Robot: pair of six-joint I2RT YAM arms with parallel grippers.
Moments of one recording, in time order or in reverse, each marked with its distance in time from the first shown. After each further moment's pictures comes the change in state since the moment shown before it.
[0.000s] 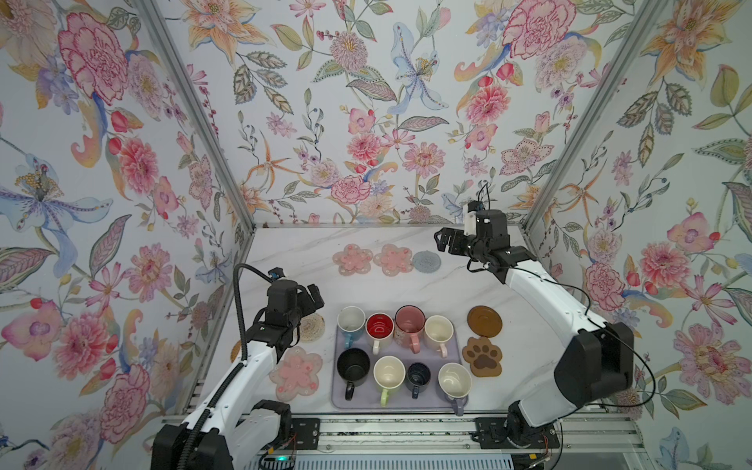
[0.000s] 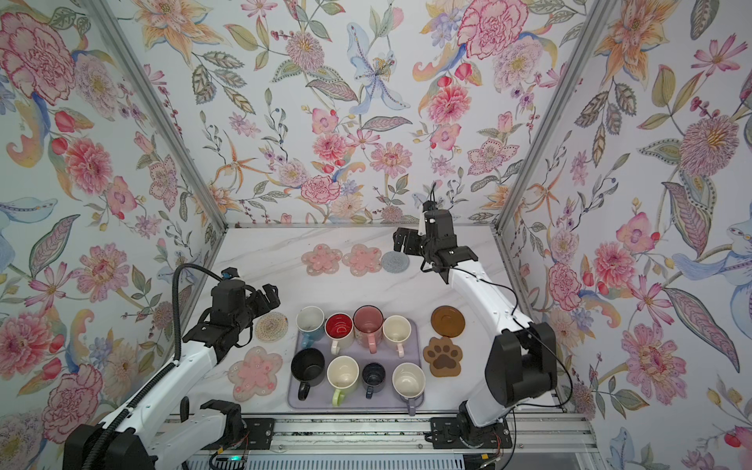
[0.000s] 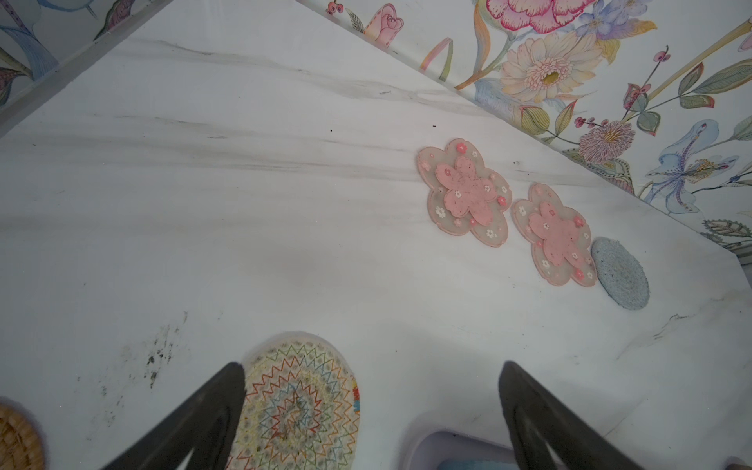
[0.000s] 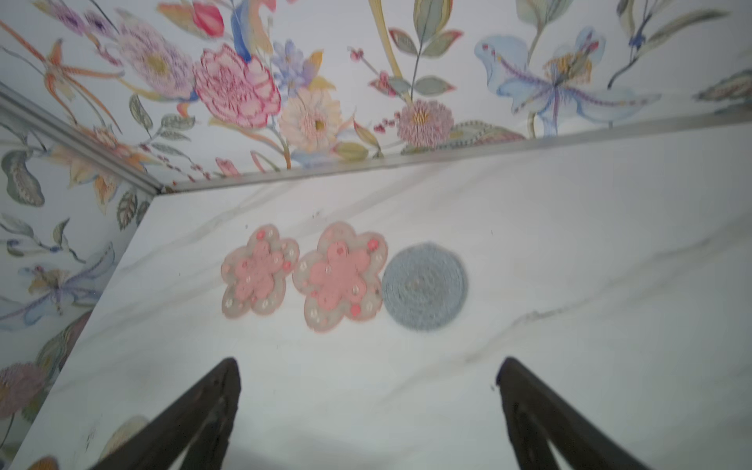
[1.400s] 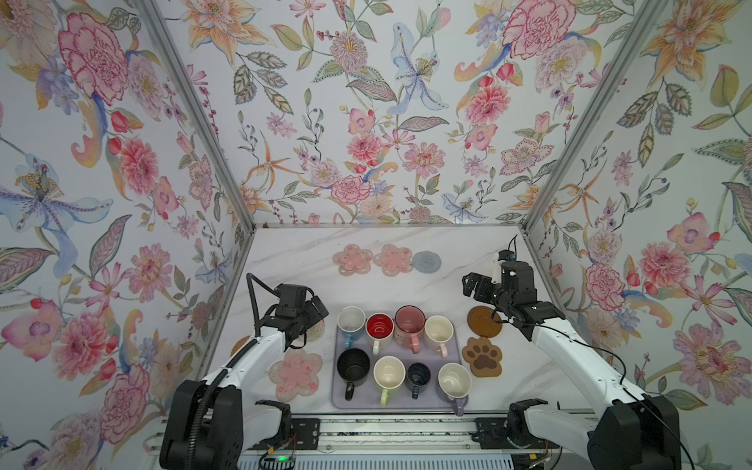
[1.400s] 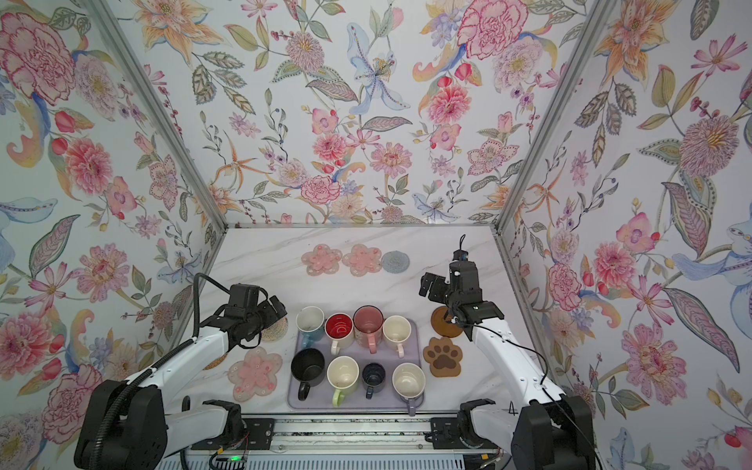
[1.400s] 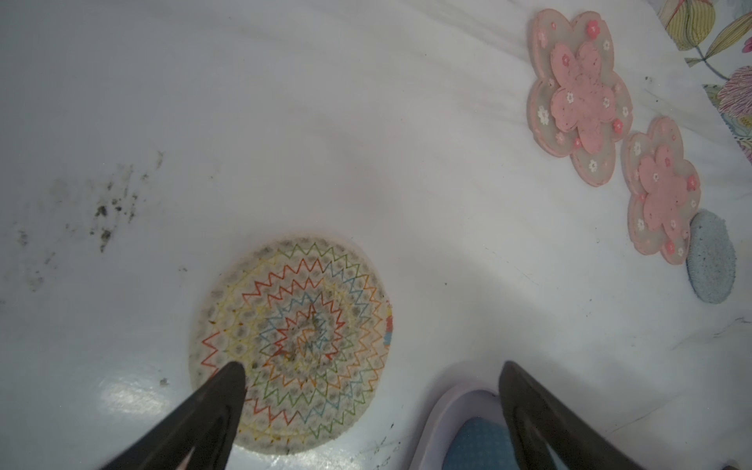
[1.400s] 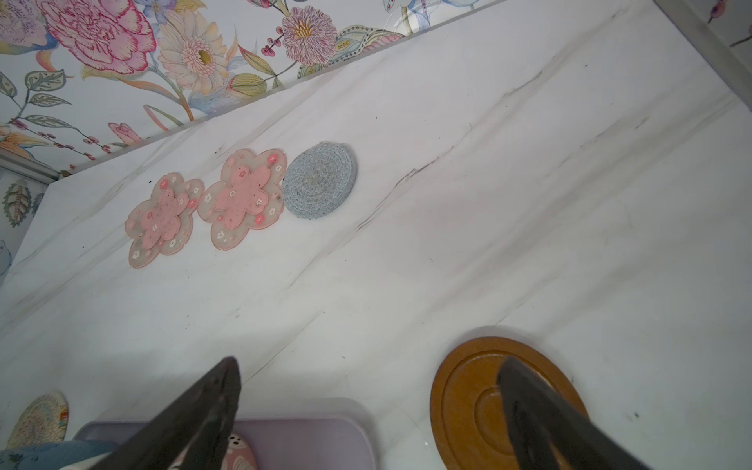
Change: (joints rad) left arm 0.002 0.197 -0.004 -0.101 0.079 -0.235; right arm -0.107 -0.368 -0.489 0.027 0.067 0.056
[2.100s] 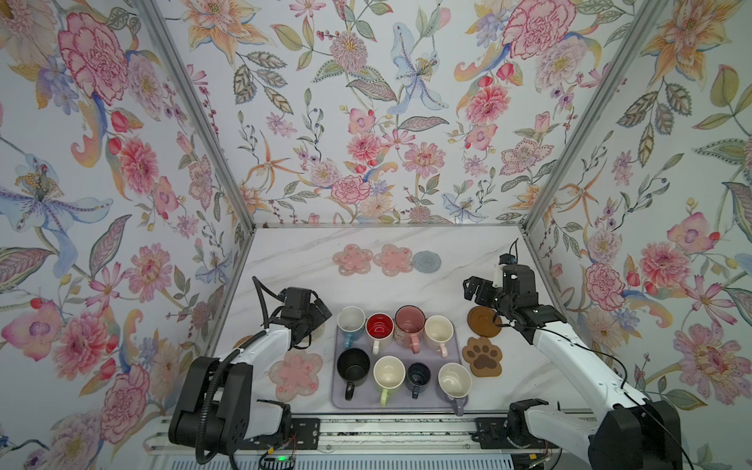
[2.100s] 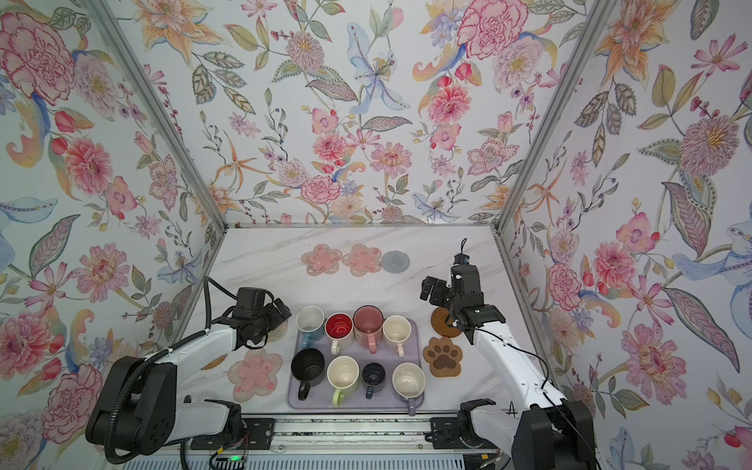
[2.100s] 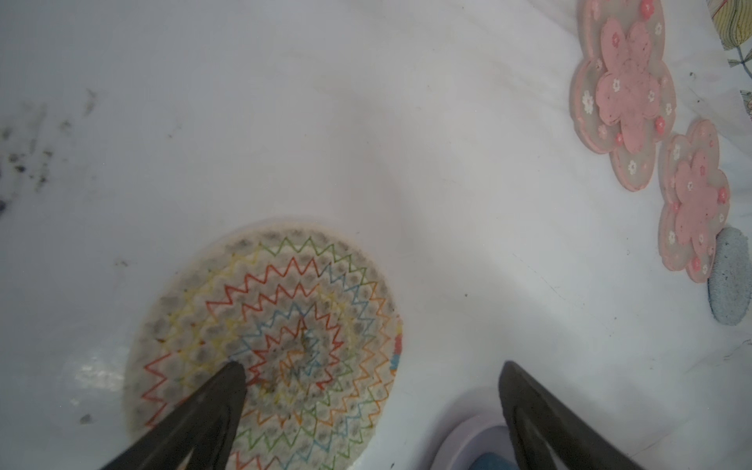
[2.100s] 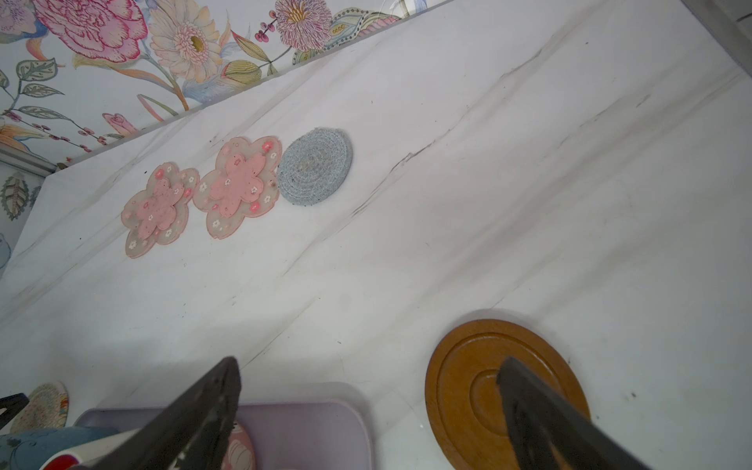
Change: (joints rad) left arm -0.017 0.125 -0.043 0.135 0.023 -0.076; right arm -0.008 -0.029 -0.032 -0.012 -0.014 0.001
